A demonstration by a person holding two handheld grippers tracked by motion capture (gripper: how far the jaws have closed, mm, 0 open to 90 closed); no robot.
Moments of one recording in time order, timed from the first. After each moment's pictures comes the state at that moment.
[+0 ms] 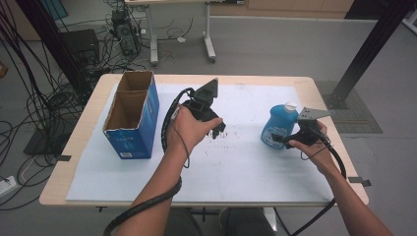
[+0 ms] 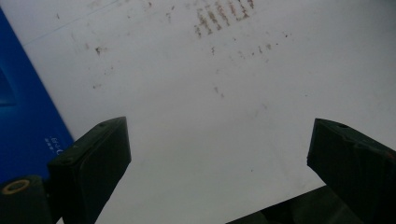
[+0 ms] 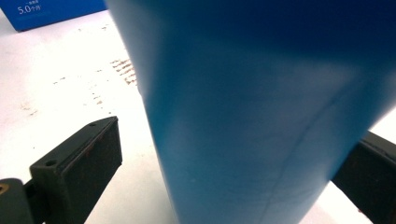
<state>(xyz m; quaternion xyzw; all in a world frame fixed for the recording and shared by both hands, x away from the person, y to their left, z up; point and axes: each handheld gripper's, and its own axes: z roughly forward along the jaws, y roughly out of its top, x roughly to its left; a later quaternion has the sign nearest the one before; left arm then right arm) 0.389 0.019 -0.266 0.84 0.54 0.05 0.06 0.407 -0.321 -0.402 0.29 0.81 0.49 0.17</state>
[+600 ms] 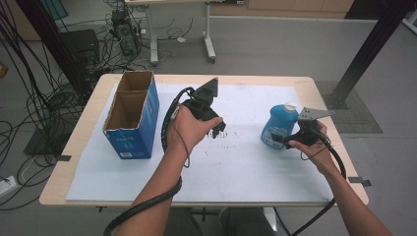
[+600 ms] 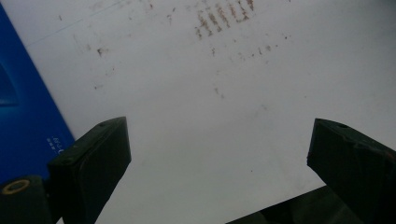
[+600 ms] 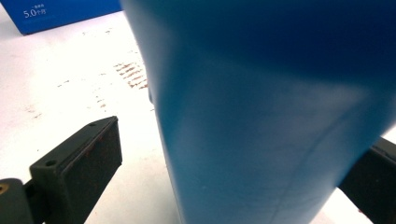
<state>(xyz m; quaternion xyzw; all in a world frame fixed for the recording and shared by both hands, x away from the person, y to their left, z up) 0.389 0.019 -0.263 0.84 0.54 0.05 0.06 0.406 -0.319 -0.401 0.28 0.80 0.49 0.17</state>
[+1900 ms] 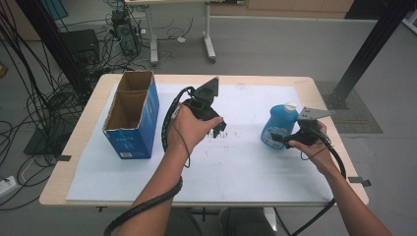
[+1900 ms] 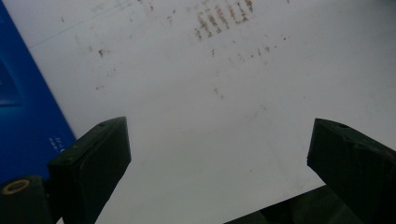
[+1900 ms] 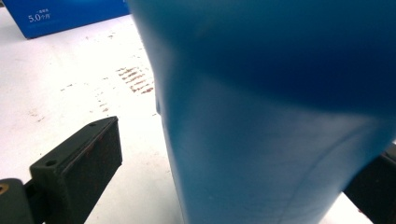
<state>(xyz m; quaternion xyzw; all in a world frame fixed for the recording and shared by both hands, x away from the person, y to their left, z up) 0.388 0.018 -0.261 0.84 0.54 0.05 0.06 0.405 -0.319 -0.399 0.28 0.80 0.50 0.17</state>
